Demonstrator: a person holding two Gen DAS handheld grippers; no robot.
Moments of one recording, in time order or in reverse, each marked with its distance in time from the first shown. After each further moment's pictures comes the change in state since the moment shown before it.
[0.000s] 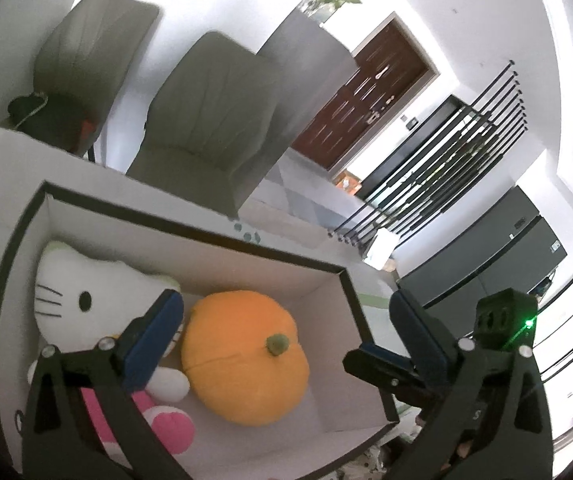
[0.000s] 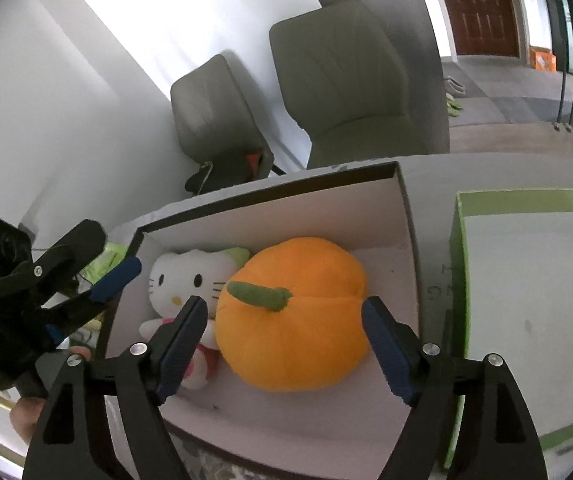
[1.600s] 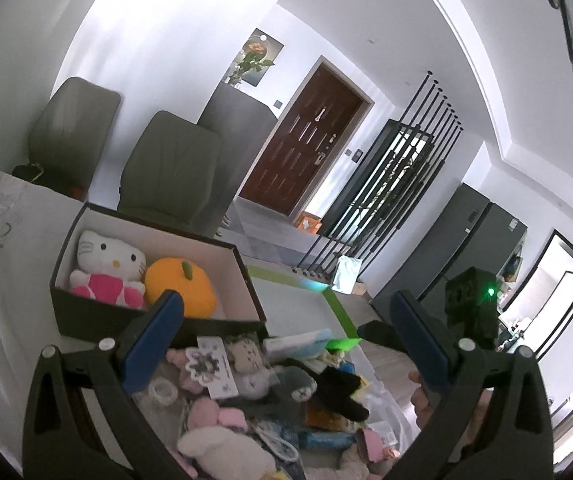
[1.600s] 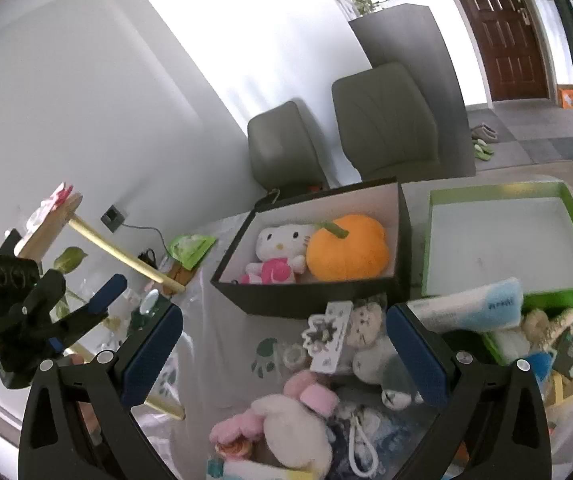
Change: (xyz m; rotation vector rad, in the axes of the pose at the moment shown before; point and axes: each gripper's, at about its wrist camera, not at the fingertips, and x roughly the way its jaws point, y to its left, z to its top) left arm -0.216 -0.123 -0.131 0.168 -0.187 -0.096; right arm -0.210 0.020 -0.123 -0.112 -0.163 0.178
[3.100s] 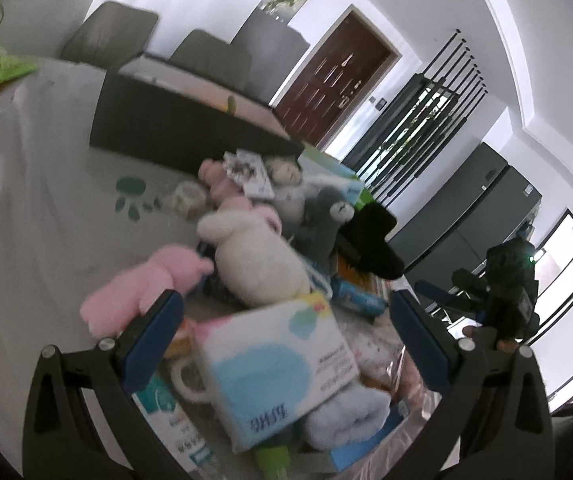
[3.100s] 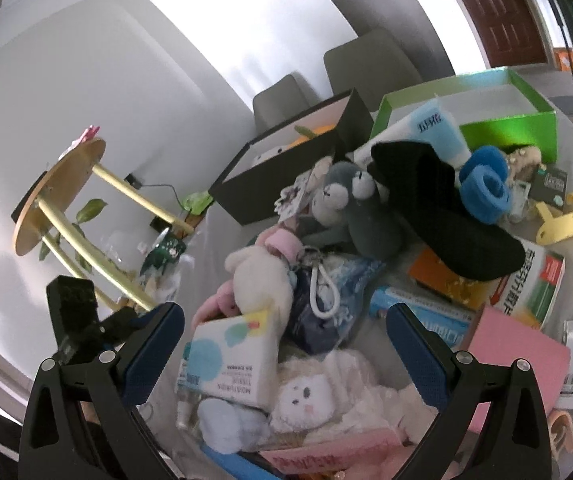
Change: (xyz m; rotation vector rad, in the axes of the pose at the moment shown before) left arm -0.030 0.036 -0.206 -0.093 0.209 0.062; right arm -0.060 -0.076 -0.172 0.056 0.036 0.096
